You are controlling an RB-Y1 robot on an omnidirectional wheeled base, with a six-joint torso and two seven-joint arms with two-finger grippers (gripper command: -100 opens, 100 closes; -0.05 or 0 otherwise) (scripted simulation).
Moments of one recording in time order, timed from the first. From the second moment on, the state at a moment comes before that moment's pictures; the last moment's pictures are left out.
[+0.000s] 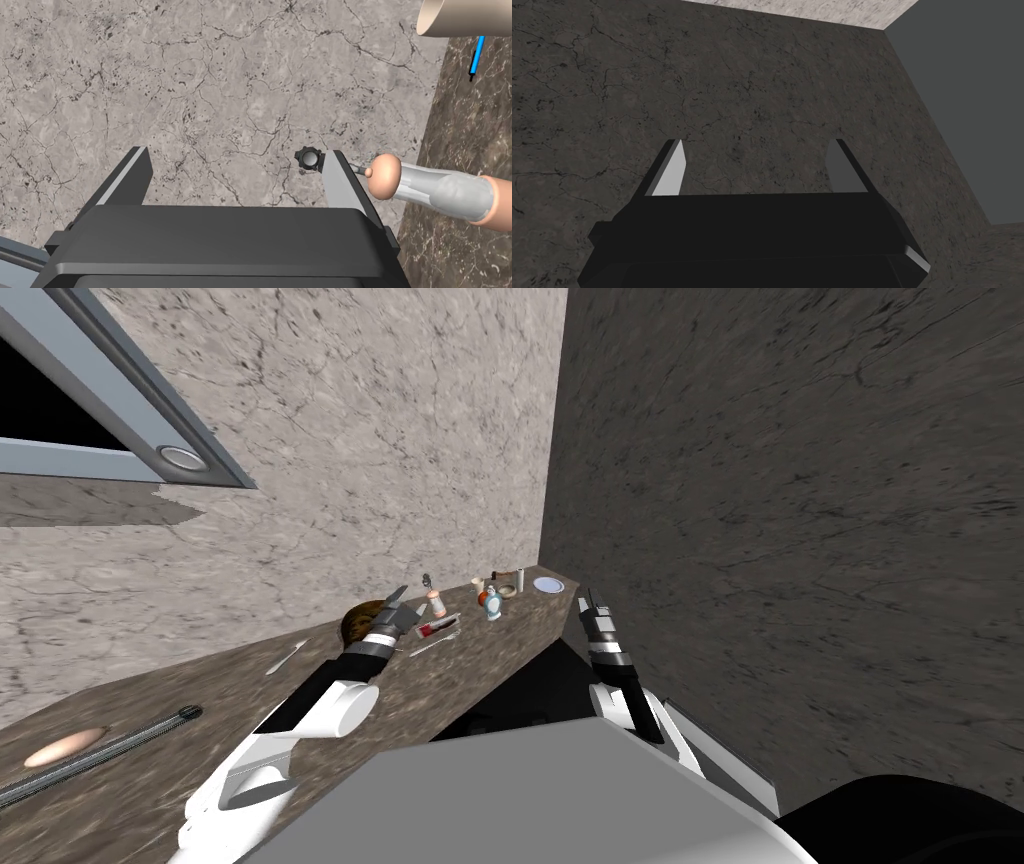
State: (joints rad) left arm 0.33 0.49 0.13 -2.23 0.44 0.08 0.21; right arm 0.51 -0.04 -0.05 -2.23 0.10 -0.38 -0.04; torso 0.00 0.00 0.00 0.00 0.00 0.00
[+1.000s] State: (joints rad) left arm 0.27 0.67 0.17 -2.14 0.66 0.35 0.30; right arm 0.51 -0.04 -0.05 -2.23 0.10 -0.38 -0.04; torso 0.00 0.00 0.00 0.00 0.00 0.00
